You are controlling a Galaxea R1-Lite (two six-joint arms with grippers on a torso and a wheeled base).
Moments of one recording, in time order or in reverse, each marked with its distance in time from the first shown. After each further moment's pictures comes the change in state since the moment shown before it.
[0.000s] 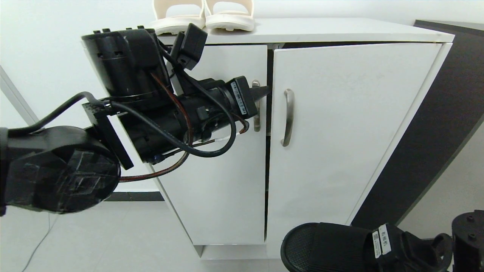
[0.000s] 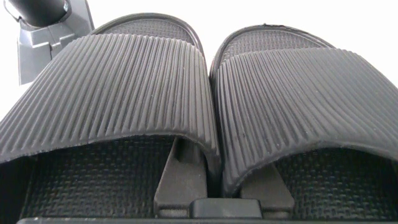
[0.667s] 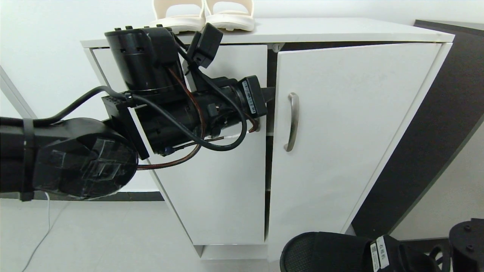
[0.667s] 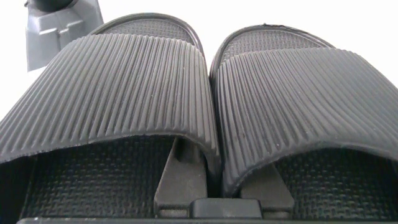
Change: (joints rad) left arm 0.002 0.048 -0.073 0.039 -0.123 -0.001; right arm 0.034 0.005 0.021 0.008 -0.003 0.000
